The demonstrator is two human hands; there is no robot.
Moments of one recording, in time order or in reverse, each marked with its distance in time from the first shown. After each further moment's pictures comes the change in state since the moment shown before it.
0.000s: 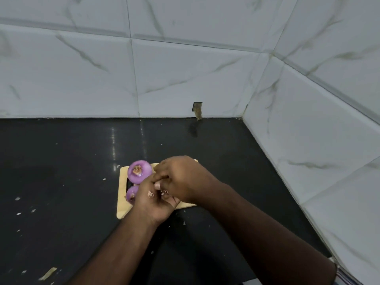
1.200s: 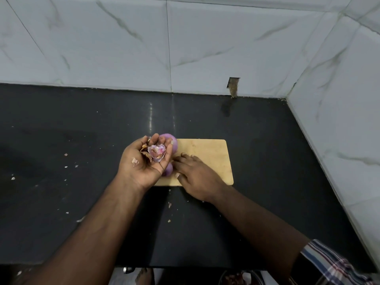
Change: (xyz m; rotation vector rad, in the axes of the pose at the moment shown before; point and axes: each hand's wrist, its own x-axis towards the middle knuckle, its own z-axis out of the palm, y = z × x) left_hand -0.023 0.052 -0.018 -0.184 0.142 0.224; right_hand 0.001 0.063 0.125 0.014 -0.009 -0.132
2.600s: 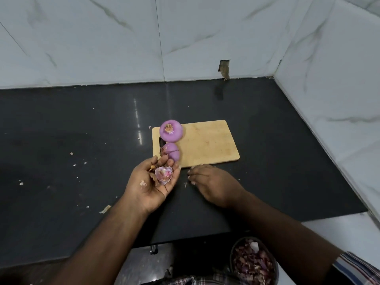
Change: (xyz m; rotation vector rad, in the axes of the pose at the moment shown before) left_hand -0.034 0.003 -0.075 0.228 0.028 -0.219; right_hand -0.065 -0.041 0.031 -0.069 0.205 -0.073
